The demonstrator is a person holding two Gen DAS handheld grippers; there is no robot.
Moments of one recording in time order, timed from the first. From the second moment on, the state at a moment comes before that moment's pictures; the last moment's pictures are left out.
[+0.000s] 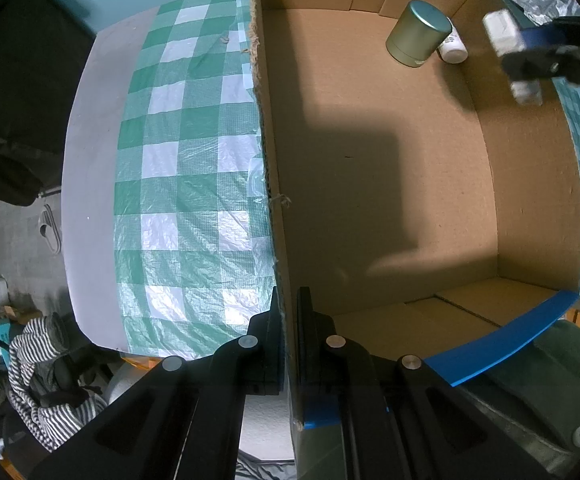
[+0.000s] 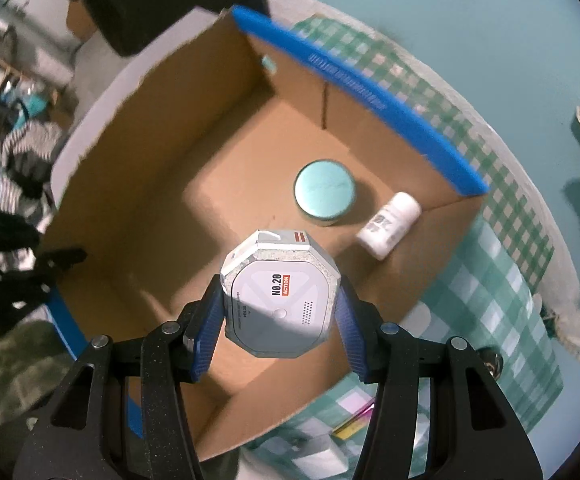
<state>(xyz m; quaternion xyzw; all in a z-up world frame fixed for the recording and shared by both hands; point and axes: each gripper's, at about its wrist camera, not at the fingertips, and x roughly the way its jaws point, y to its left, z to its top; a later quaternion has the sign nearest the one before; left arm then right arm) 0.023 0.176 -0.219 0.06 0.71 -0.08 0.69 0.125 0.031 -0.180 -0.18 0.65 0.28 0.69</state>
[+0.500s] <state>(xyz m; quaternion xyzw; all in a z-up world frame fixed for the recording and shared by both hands) 0.023 0.175 -0.220 0.06 0.71 -0.08 0.69 0.111 0.050 -0.220 -0.28 0.65 0.29 0.64</state>
